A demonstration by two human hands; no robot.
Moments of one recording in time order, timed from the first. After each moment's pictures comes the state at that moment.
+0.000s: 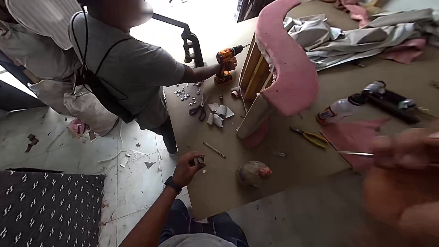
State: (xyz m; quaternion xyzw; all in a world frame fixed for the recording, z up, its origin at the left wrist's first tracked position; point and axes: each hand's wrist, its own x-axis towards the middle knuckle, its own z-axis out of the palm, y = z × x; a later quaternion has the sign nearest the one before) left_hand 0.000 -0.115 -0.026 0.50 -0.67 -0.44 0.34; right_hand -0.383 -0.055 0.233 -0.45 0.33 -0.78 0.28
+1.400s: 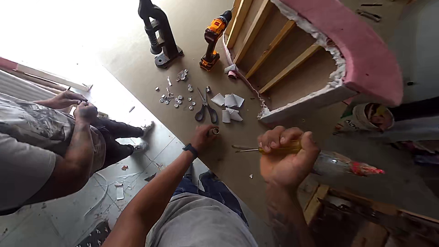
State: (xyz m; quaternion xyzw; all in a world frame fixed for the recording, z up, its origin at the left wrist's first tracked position) left_hand 0.054 -0.397 -0.118 0.25 -0.84 -0.44 0.21; right_hand -0.067 -0.244 0.114 -0.23 0.48 -0.81 0.23
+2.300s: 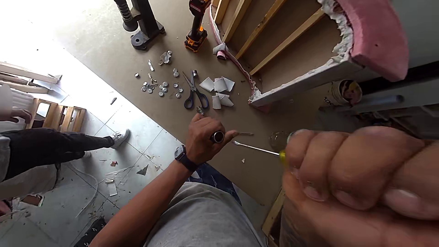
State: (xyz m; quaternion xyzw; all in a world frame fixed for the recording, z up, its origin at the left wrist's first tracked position) left_hand 0.068 -0.359 0.033 0.16 -0.81 -0.41 0.38; right_hand -0.032 -0.238 0.209 -0.43 0.34 -0.82 0.18
